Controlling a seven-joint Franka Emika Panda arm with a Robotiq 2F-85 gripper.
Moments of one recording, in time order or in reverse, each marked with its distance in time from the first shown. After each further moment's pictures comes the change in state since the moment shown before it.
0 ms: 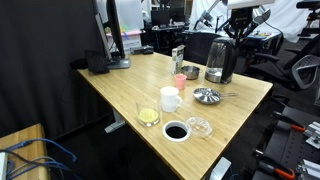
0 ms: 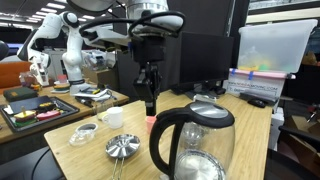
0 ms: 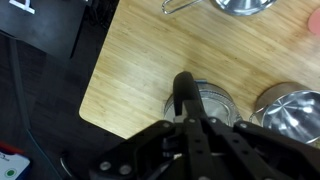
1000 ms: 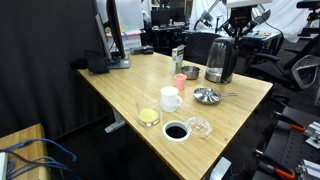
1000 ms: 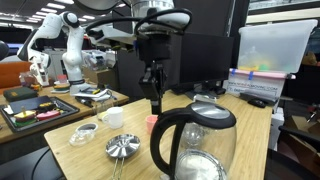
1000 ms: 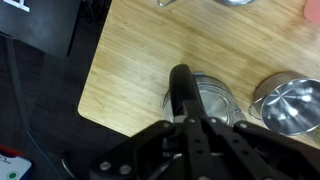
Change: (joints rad) arm 0.000 0.017 -0.018 0.025 0.000 0.007 0.011
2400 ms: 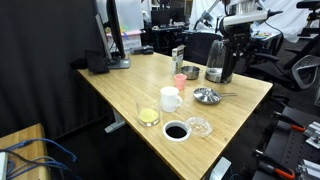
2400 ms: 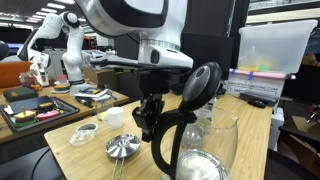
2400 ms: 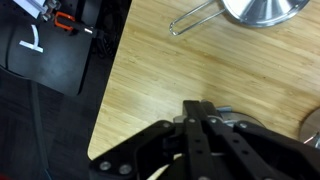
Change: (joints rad) arm 0.003 0.129 -0.039 -0.014 0.092 -0.012 0.001
